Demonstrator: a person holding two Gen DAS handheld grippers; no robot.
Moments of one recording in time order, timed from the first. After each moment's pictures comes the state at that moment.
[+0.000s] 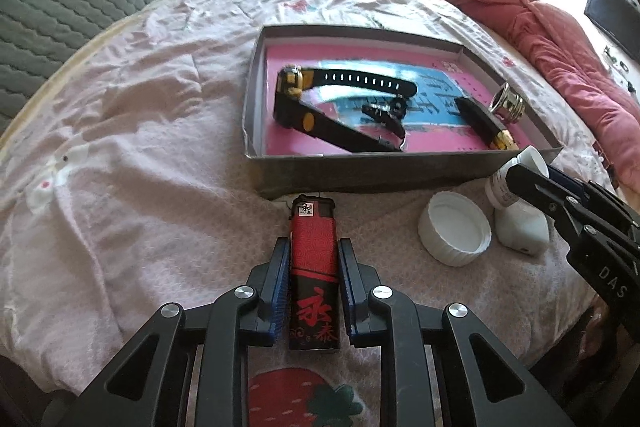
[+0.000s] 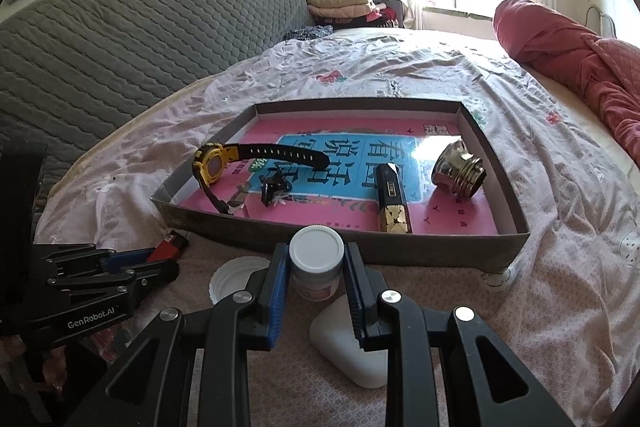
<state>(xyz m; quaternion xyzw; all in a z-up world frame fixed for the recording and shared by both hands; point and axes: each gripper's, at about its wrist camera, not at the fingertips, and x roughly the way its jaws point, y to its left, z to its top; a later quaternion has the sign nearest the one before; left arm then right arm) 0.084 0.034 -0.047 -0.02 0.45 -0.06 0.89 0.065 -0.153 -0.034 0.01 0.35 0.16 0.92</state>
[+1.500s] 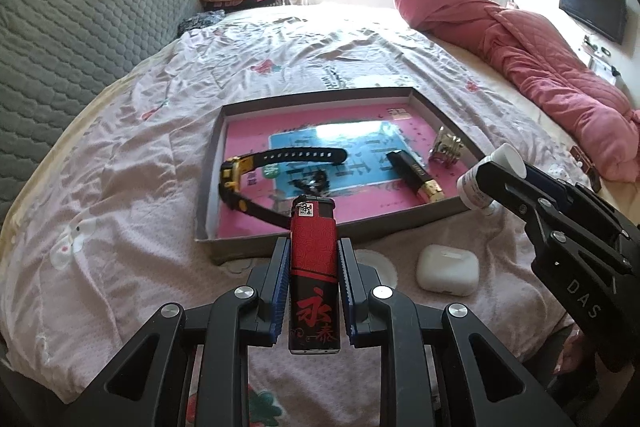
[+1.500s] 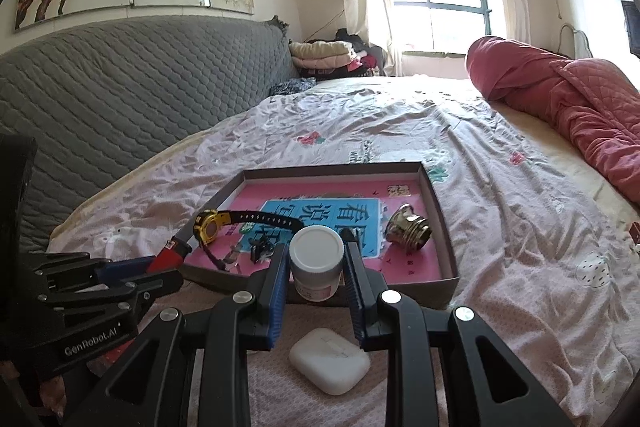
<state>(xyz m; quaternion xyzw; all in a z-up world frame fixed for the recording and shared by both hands) 0.066 -0.025 0.014 0.02 0.39 -0.08 0.92 0.041 -0.184 0.012 0.03 0.27 0.13 0.95</state>
